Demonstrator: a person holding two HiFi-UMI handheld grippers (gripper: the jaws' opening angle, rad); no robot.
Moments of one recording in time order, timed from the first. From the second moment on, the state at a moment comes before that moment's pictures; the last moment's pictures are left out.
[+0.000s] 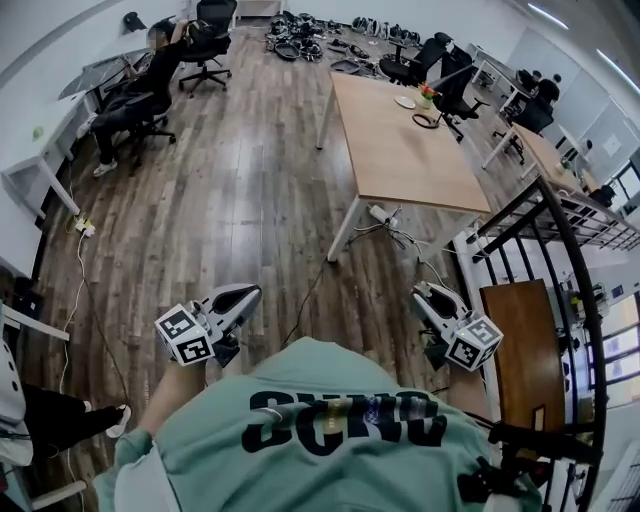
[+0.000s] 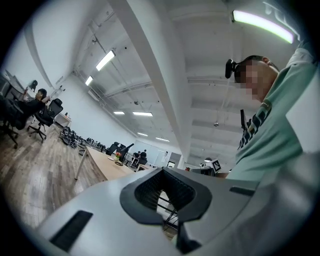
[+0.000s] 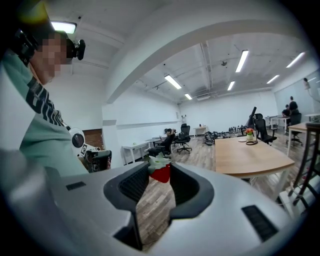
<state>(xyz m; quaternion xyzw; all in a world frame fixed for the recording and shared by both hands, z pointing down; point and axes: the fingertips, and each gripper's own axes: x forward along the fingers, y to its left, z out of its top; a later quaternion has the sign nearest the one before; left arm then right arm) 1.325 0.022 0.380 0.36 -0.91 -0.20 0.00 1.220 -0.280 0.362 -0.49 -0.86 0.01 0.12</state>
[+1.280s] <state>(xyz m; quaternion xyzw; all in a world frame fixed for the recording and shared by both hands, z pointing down) 1.116 -0.179 0.344 0.35 -0.92 -0.17 0.03 0.999 -0.442 0.377 -0.54 -0.83 0.05 0.10</state>
